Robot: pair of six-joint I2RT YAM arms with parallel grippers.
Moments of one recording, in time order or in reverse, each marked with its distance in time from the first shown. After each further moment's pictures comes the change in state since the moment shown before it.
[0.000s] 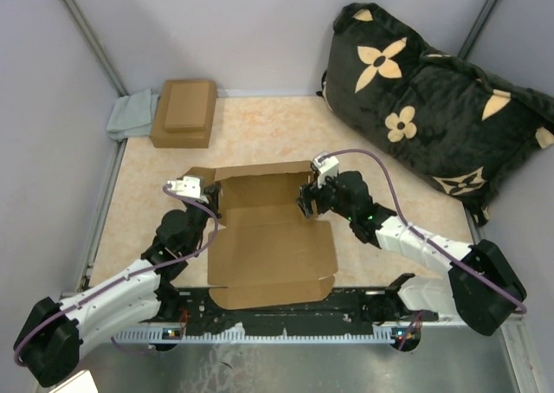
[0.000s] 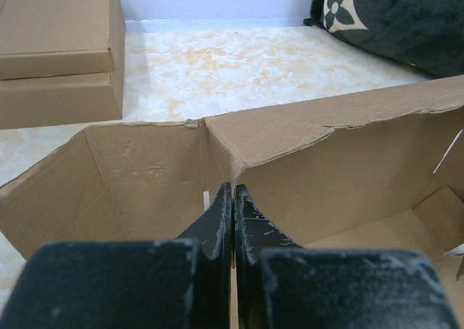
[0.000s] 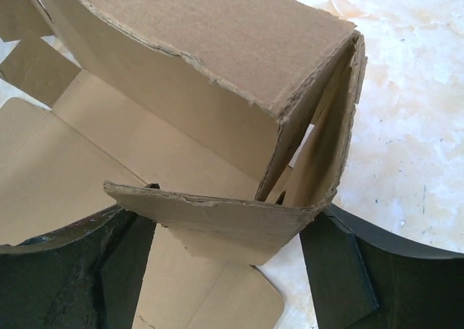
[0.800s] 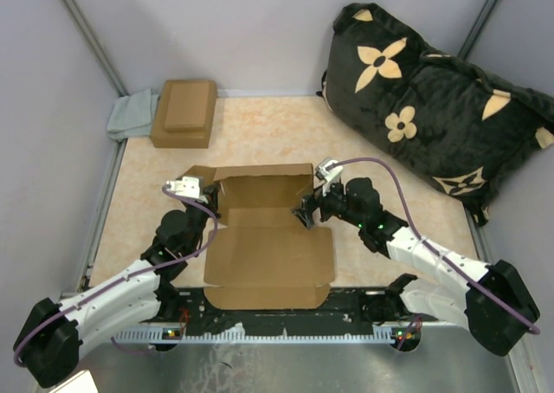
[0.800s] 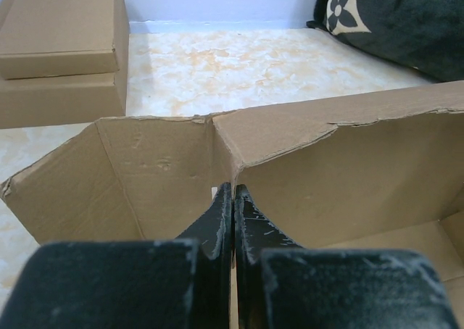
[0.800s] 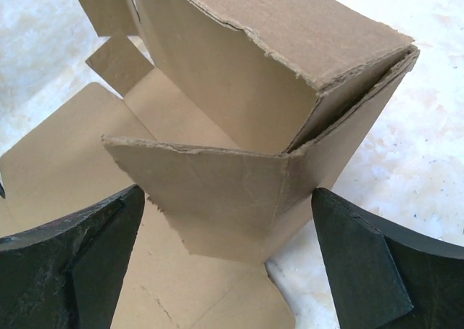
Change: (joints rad) left arm -0.002 -0.006 0.000 -0.002 -0.014 0.000; right arm 0.000 -0.149 -0.061 0.002 -0.150 0.003
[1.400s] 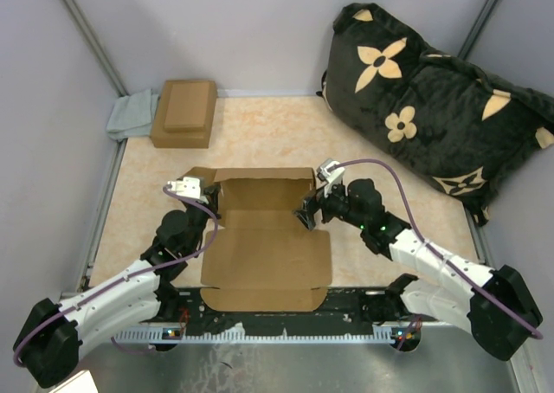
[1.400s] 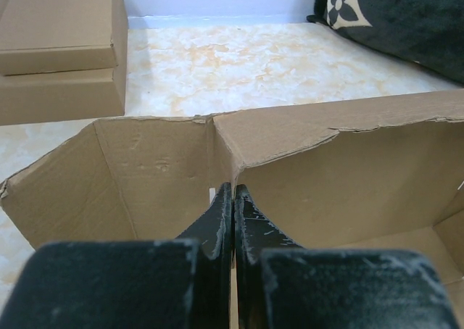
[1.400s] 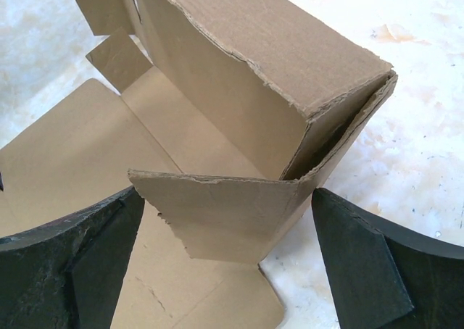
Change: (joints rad) left arm -0.003 -0.005 0.000 -0.019 0.000 -0.001; right arm 0.000 -0.026 -0.005 -0.029 -0.003 -0.002
